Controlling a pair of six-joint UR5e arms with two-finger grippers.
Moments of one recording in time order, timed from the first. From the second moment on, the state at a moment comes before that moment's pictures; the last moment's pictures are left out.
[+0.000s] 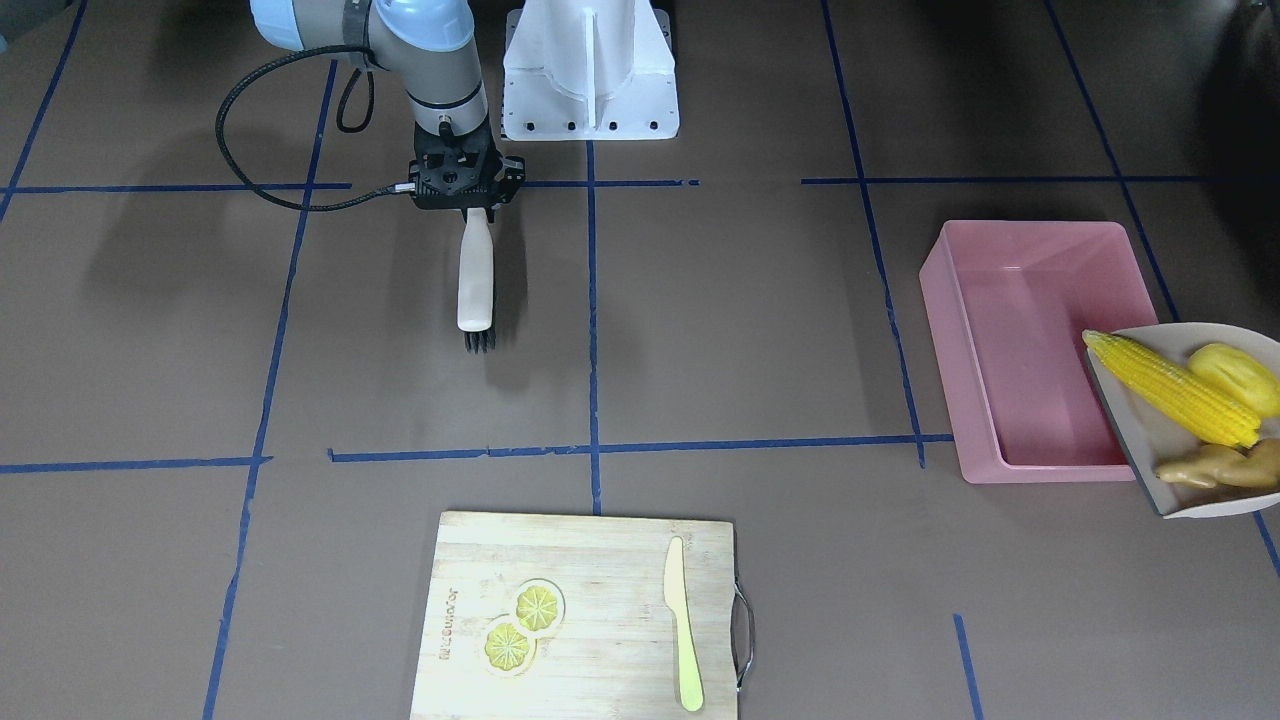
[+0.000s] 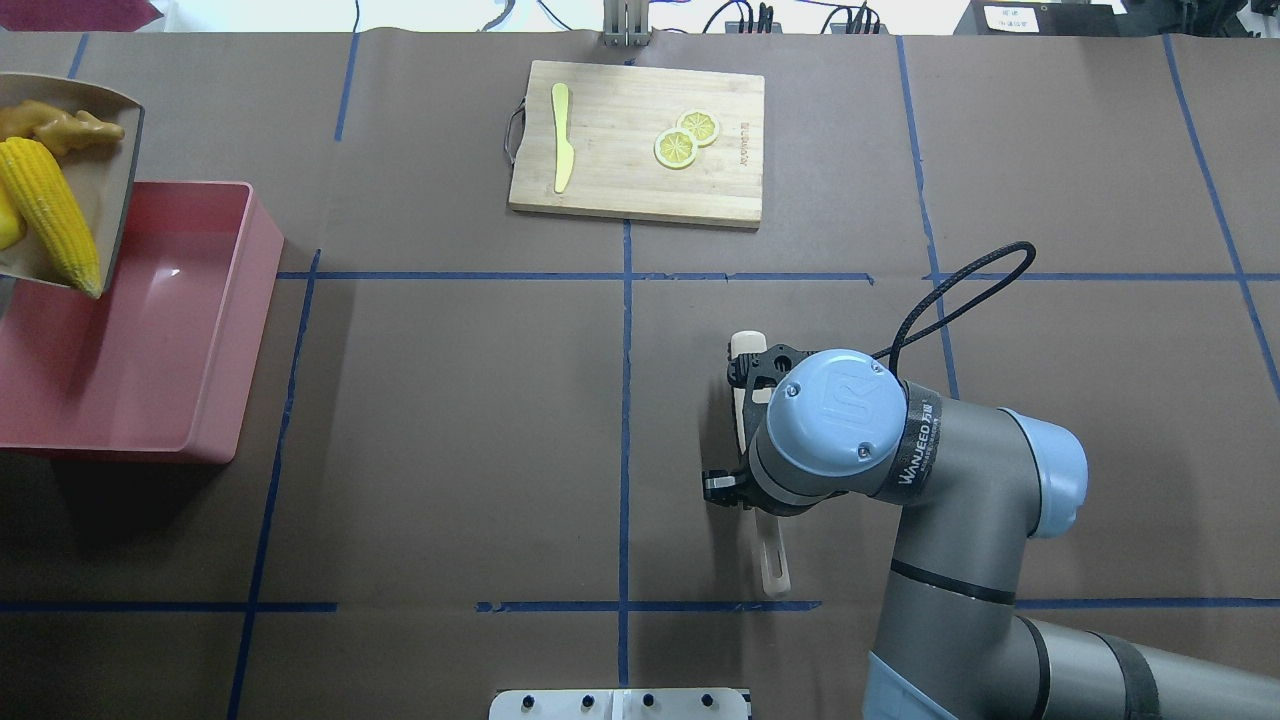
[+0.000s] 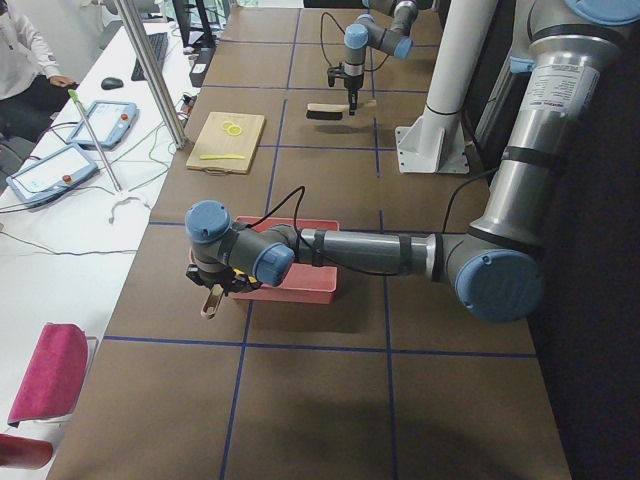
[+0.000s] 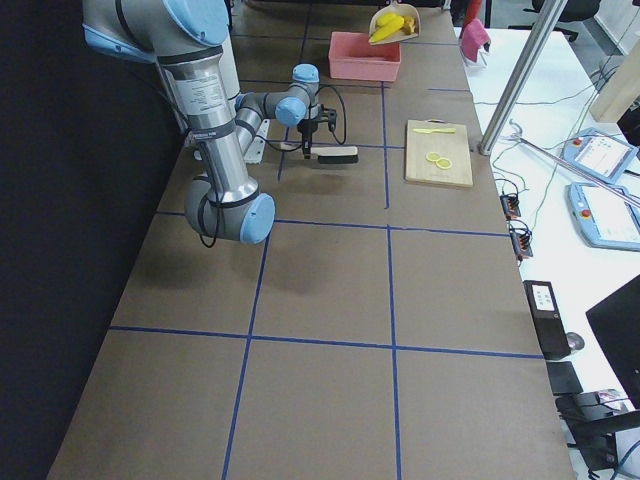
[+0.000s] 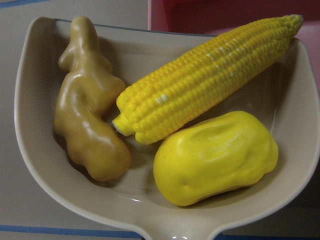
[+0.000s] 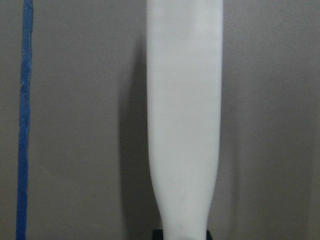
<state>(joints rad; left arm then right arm) -1.46 -1.81 -1.38 -1.90 -2.36 1.31 0.37 -1.11 1.95 -1.68 1.83 1.26</state>
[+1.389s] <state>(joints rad) -1.45 -1.79 -1.66 -1.48 -2.02 1.54 0.37 -1.13 1.95 -1.68 1.83 1.27</state>
